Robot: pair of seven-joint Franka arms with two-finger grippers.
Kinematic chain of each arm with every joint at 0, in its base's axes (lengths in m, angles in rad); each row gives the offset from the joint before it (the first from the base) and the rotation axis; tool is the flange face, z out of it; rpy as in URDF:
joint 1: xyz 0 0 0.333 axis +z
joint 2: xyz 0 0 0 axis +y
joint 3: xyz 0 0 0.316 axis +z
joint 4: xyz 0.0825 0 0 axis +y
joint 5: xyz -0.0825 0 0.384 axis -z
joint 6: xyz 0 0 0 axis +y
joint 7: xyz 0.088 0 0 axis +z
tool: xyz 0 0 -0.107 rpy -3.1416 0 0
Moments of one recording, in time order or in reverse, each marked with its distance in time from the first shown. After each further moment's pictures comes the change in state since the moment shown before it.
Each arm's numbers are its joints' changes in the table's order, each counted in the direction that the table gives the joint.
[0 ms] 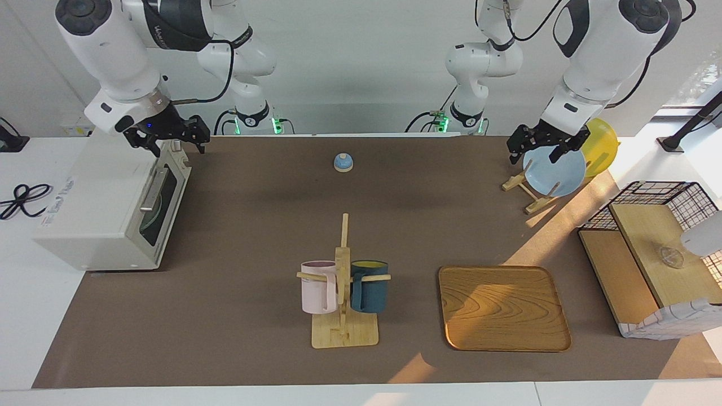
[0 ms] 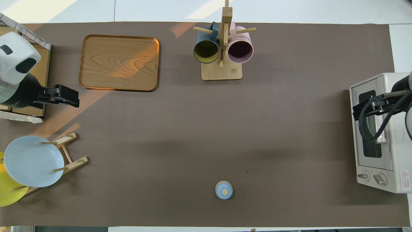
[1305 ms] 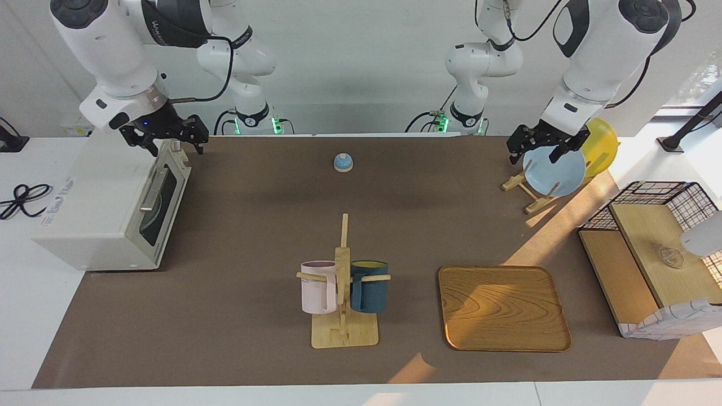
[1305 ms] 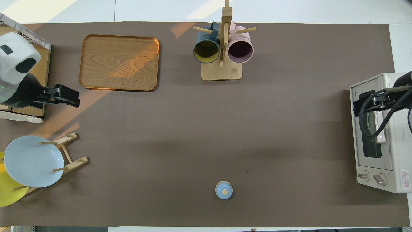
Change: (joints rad) left arm 0.000 0.000 0.000 0.000 0.000 0.000 0.000; right arm 0.011 0.013 -0.001 -0.032 0.000 0.006 -0.037
